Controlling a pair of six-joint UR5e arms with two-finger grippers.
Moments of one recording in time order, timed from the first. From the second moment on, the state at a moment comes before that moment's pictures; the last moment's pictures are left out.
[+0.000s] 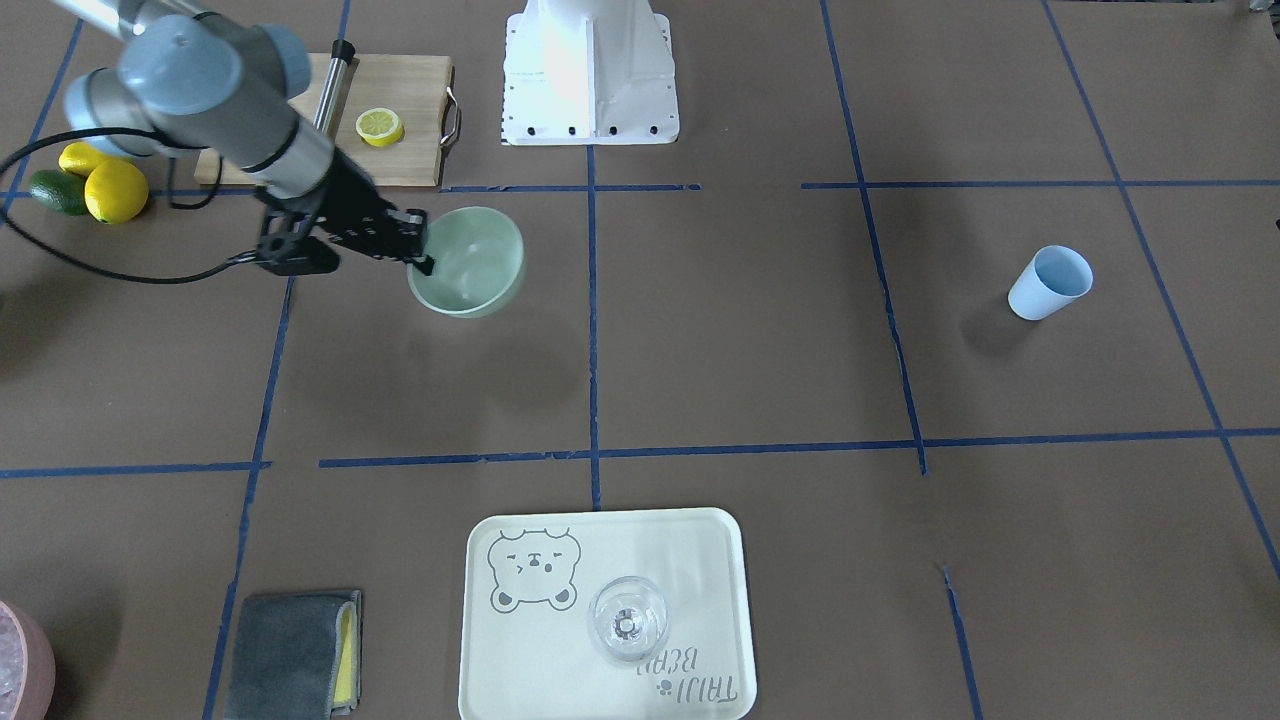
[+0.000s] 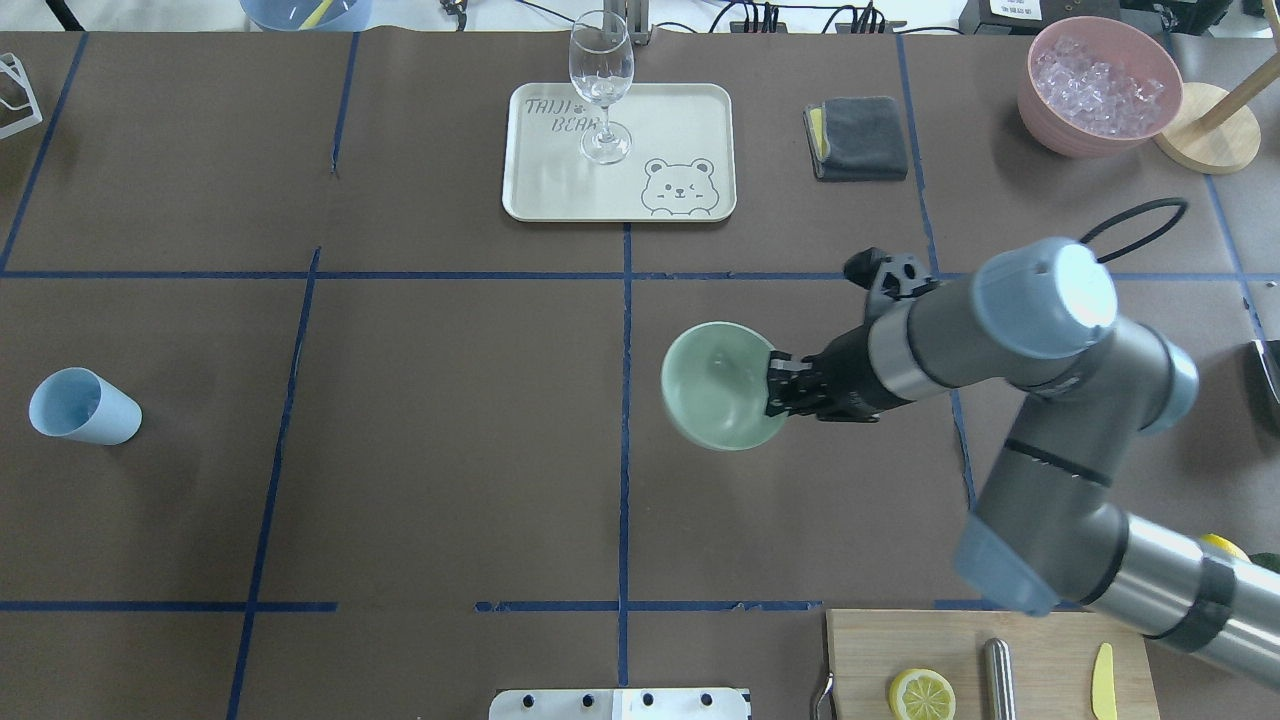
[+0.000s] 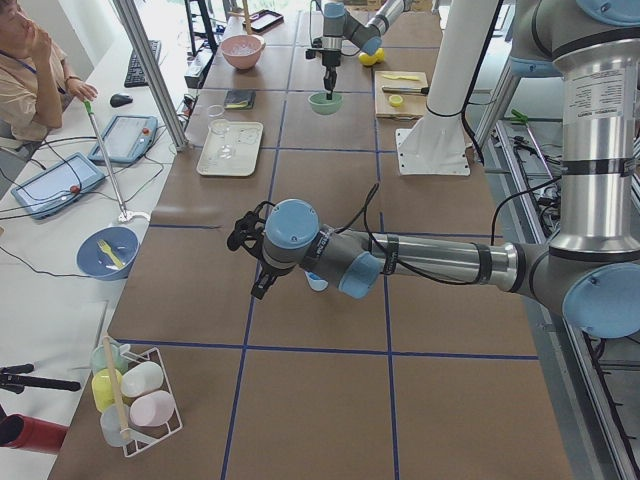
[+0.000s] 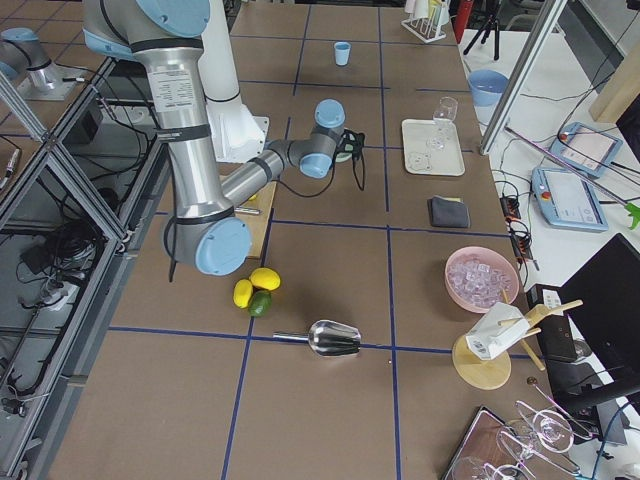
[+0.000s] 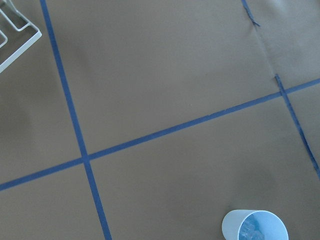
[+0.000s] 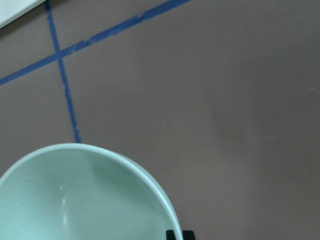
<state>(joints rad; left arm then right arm) -1.55 -1.47 -1.74 -2.08 -2.55 0.02 0.54 -1.21 1.85 -1.10 2.01 1.58</state>
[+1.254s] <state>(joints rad) -1.39 -1.39 -1.64 -2.59 -2.46 -0.13 0.36 -0.83 1.56 -1.31 1.75 1.83</state>
